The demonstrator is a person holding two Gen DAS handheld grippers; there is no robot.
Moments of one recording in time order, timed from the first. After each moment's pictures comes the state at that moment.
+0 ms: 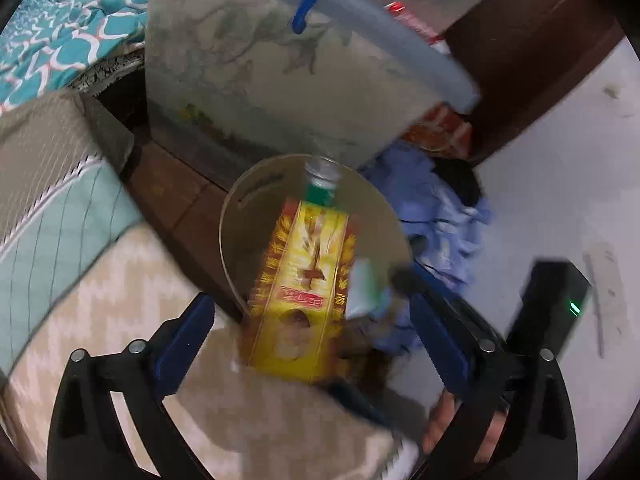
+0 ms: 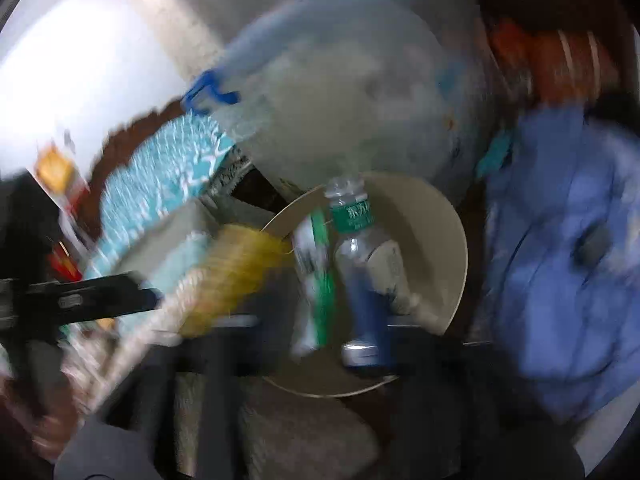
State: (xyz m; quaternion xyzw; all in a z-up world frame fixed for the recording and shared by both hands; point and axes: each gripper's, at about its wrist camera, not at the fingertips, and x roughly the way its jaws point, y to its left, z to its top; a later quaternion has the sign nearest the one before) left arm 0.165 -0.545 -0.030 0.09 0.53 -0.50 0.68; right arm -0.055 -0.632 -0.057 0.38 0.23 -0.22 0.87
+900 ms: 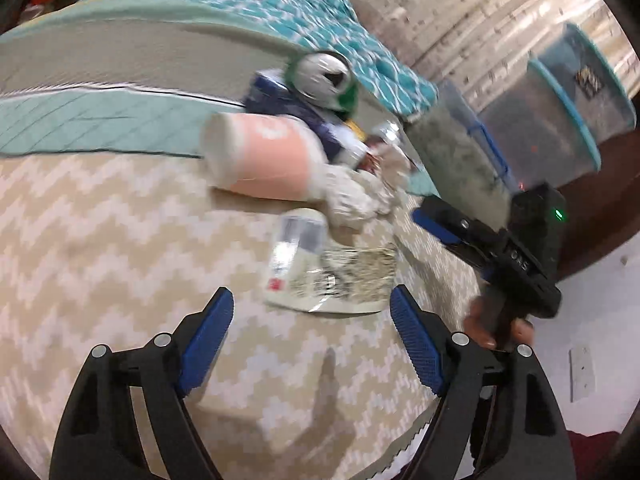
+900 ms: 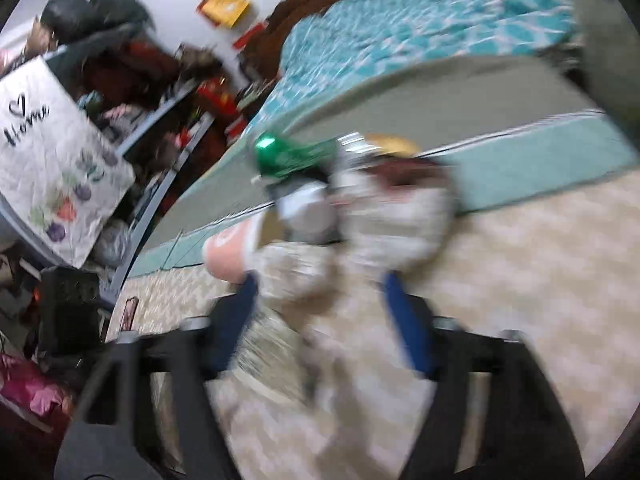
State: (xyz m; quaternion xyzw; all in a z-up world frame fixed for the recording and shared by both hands) left arm 0.152 -0.058 -0.036 -0.16 0.51 -0.30 0.79; right arm 0.166 -0.281 -0.036 0.23 0.41 0.17 0.87
